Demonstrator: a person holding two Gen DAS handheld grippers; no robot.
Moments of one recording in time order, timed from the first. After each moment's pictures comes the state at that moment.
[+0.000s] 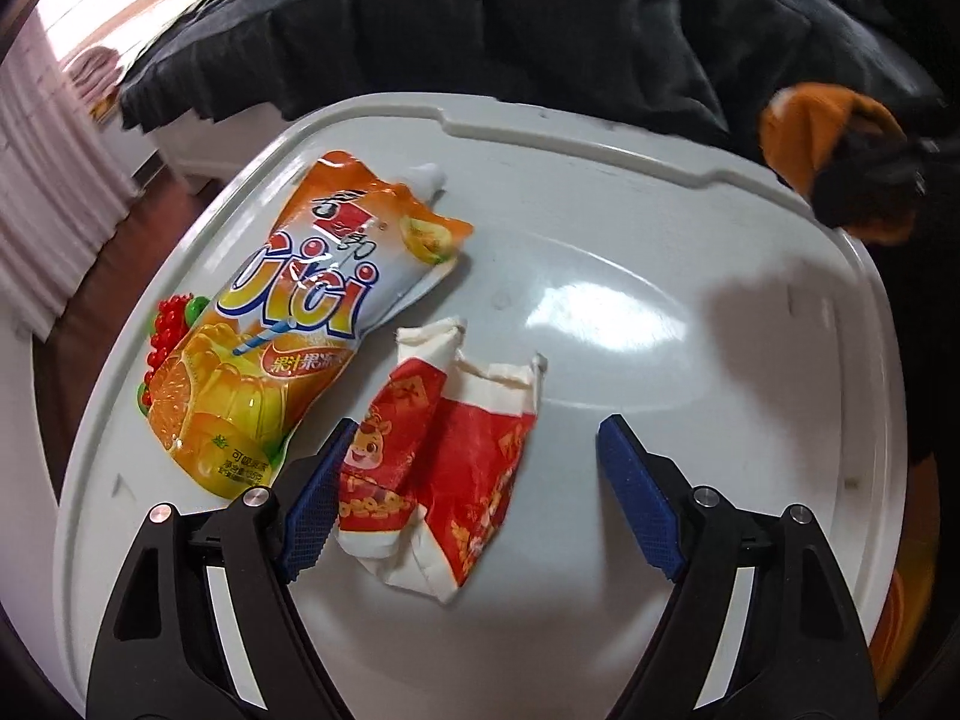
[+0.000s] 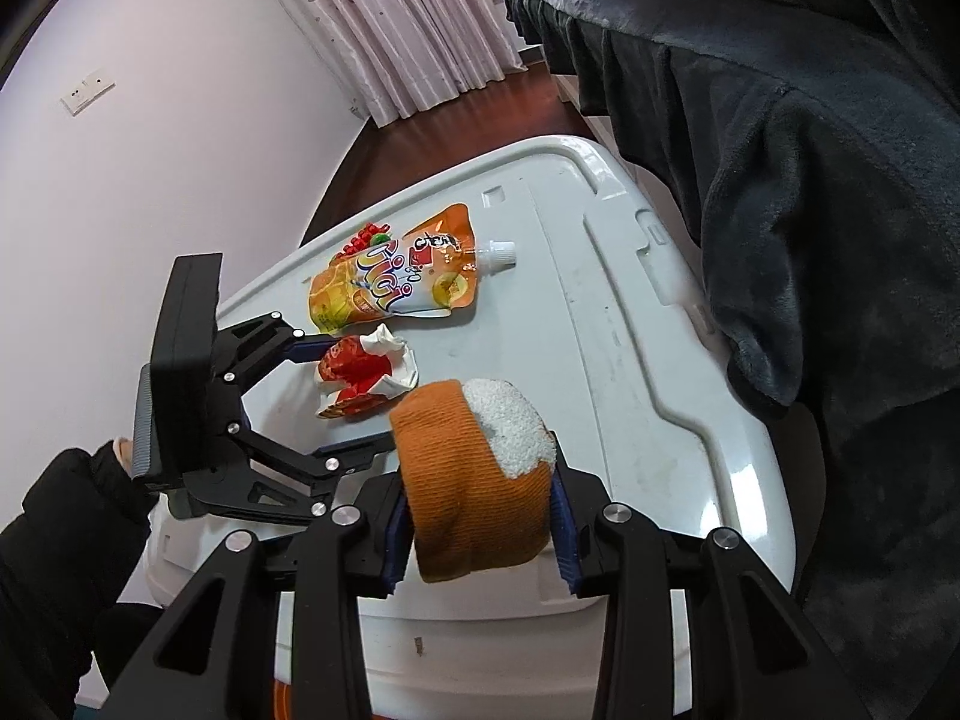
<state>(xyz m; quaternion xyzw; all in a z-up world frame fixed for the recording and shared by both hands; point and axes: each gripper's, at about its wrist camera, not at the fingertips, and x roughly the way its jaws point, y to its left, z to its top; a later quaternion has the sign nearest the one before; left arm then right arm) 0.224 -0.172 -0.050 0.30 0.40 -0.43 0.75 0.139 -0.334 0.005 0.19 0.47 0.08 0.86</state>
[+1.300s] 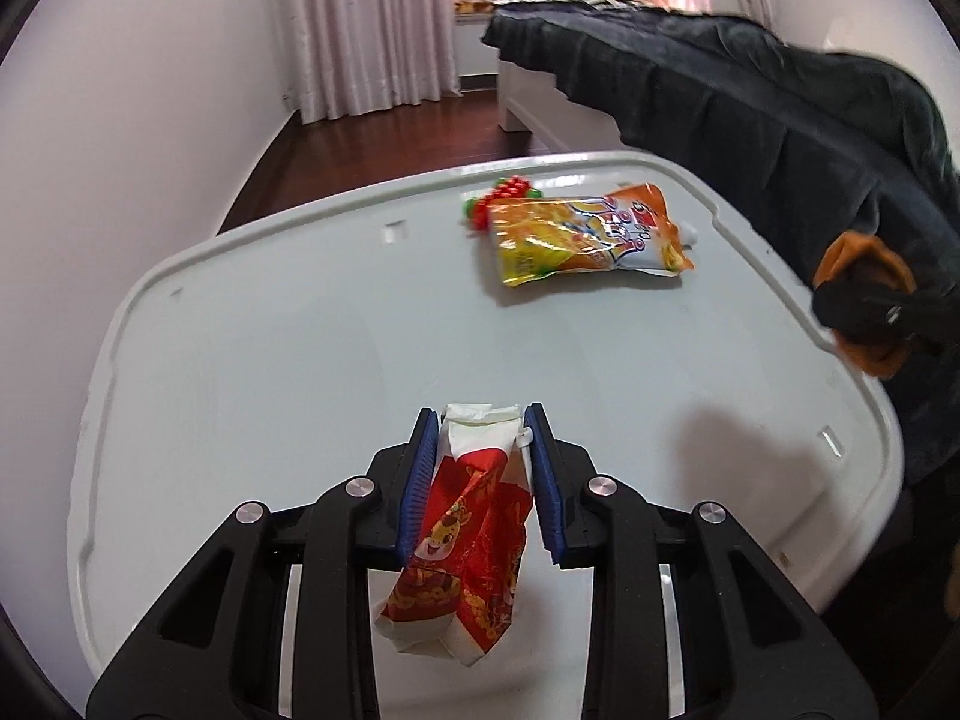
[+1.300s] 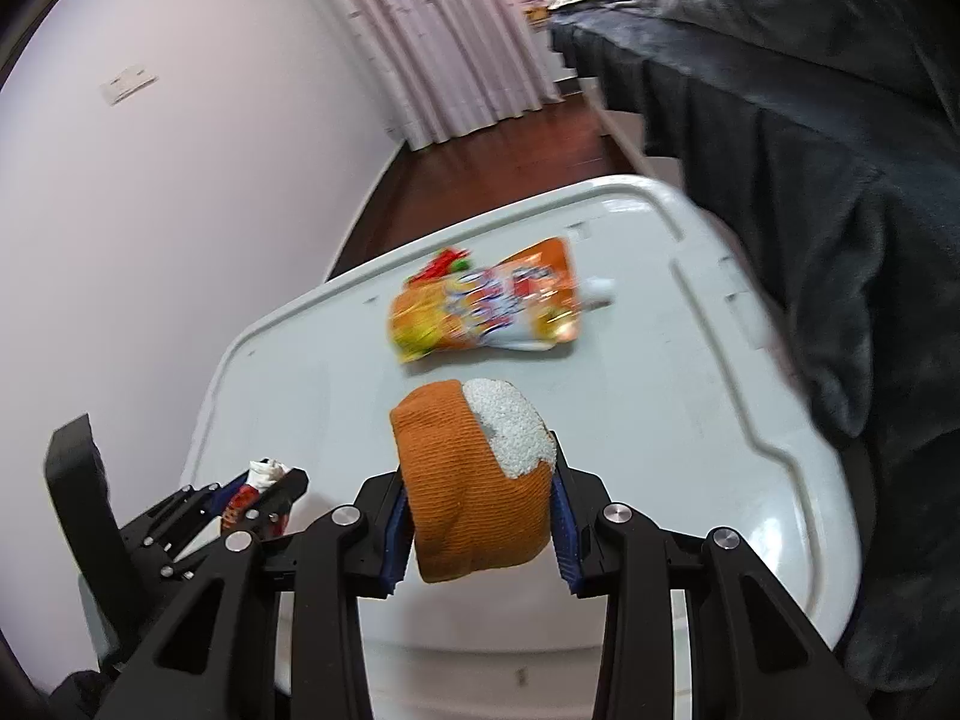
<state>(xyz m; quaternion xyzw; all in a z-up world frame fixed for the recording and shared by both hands) 0.135 -0.072 0.005 0.05 0.42 -0.10 0.90 0.140 -0.276 0.030 0.17 0.43 0.11 0.88</state>
